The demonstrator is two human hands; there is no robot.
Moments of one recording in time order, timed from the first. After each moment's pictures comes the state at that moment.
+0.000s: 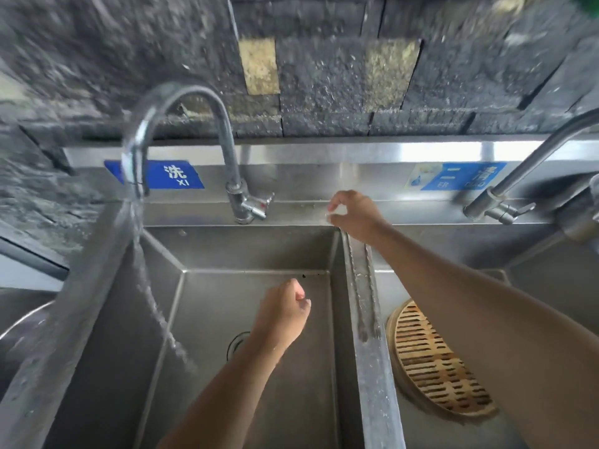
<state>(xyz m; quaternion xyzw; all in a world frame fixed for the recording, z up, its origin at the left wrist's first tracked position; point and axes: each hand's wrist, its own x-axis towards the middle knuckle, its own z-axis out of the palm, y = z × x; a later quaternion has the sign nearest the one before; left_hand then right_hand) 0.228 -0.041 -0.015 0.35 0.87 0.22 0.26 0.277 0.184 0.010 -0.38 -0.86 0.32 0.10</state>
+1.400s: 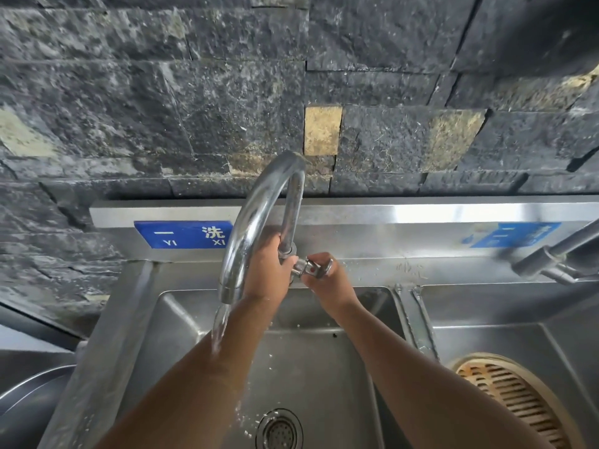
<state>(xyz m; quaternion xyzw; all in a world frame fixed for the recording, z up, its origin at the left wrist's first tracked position) 0.015 0.036 -0.013 0.39 0.82 0.41 0.09 0.128 0.115 -0.058 -0.42 -0.69 0.55 0.22</state>
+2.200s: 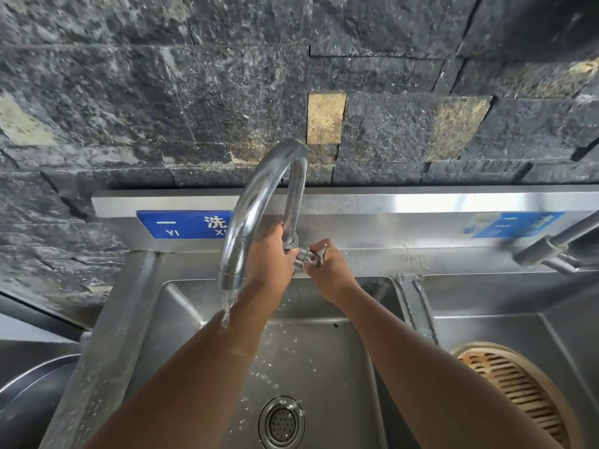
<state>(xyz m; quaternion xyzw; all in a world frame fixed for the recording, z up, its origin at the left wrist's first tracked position) 0.013 0.039 -0.016 0.39 0.84 0.37 0.06 0.122 0.118 -0.054 -0.43 -0.73 0.51 0.16</state>
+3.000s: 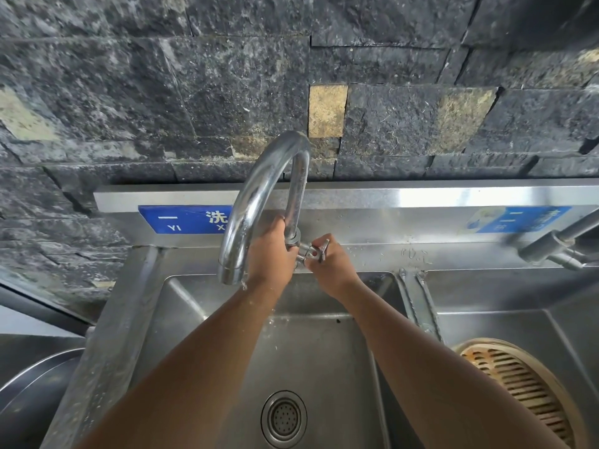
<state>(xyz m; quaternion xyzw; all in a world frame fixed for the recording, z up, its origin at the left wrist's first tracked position) 0.019 0.034 -0.007 0.40 0.85 0.34 0.05 0.121 0.119 -0.057 -0.44 -0.73 0.50 0.16</state>
